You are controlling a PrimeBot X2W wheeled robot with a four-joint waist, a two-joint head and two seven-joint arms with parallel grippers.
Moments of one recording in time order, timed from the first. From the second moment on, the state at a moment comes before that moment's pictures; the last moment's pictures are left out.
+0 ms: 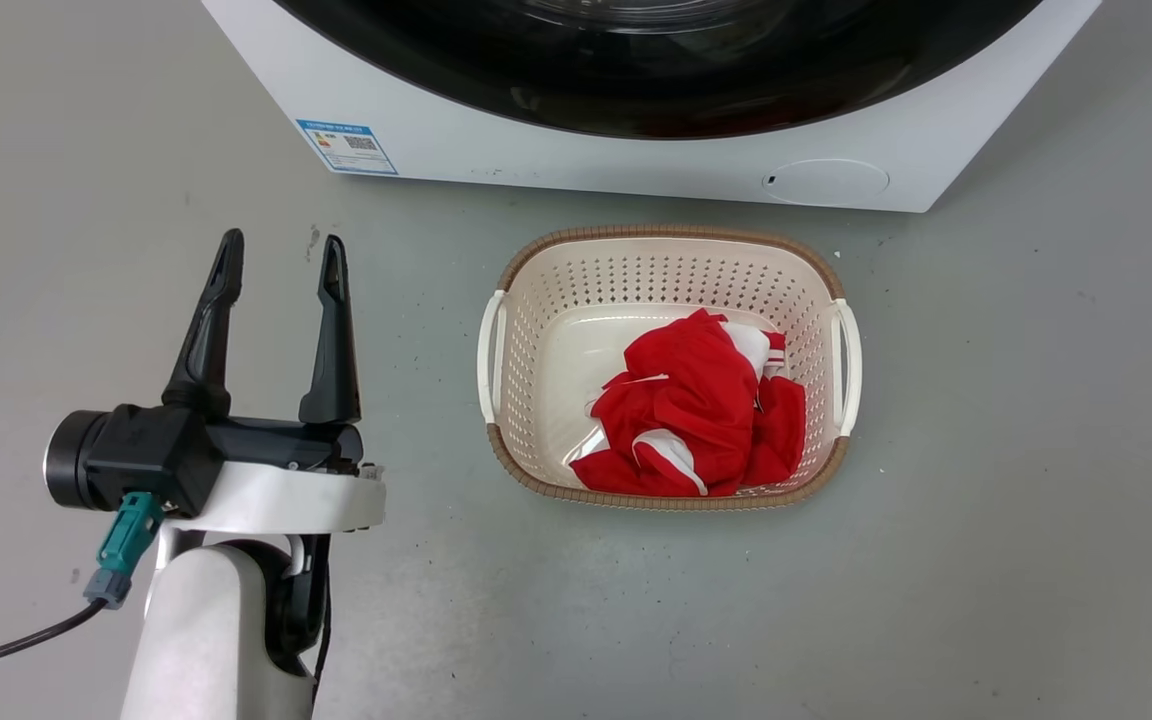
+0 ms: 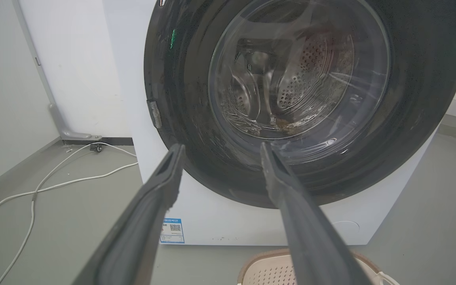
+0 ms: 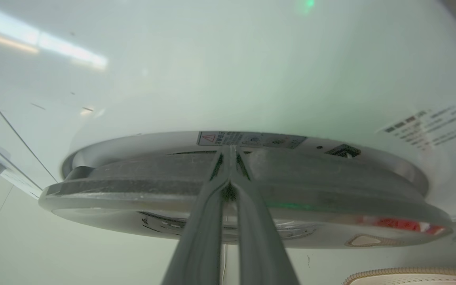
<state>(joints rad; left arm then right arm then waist) -0.28 0.05 0.01 -0.01 -0.10 -0.11 -0.26 -1.46 -0.23 -0.08 1.15 1.15 0.13 0.36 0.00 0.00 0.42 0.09</state>
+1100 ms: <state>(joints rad) -0.26 0.05 0.00 0.03 -0.08 -0.10 -0.26 -1.39 -0.18 -0.04 1.14 1.16 0.13 0.77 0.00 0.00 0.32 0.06</state>
